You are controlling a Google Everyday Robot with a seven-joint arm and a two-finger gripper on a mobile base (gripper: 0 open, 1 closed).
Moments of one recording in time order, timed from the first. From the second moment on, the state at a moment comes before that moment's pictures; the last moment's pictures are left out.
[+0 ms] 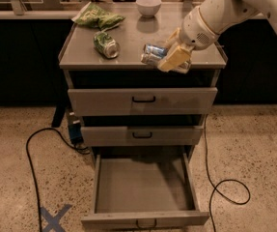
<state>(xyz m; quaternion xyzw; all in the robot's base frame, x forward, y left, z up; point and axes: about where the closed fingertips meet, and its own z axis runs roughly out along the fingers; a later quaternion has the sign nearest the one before) 0.645 -0.087 0.911 -0.65 0.69 0.14 0.30</state>
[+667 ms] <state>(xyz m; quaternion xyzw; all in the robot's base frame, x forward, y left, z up) 0.611 -0.078 0.878 -0.64 0.69 0.18 0.28</state>
